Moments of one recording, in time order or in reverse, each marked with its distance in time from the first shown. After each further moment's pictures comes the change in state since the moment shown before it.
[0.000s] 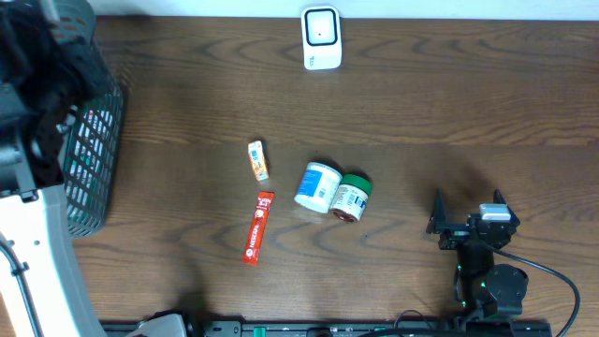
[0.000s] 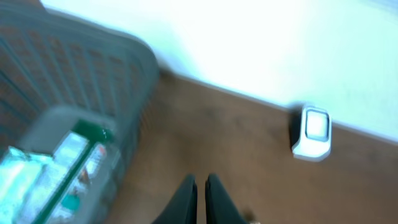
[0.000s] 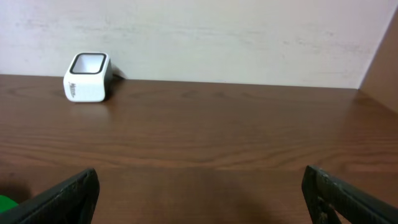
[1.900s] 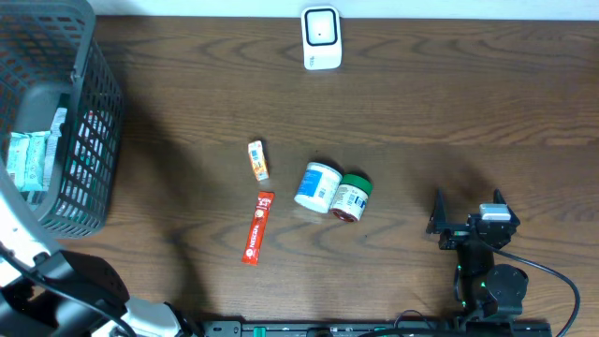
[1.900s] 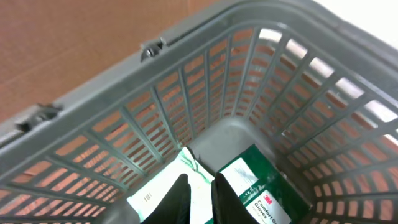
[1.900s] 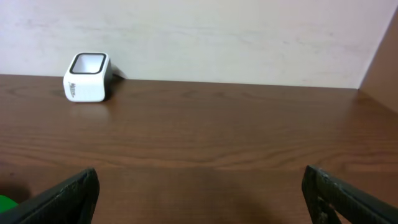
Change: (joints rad) left arm 0.366 0.347 0.000 0.218 -0.310 0.000; right arm 0.000 0.000 0.000 0.000 0.000 0.000
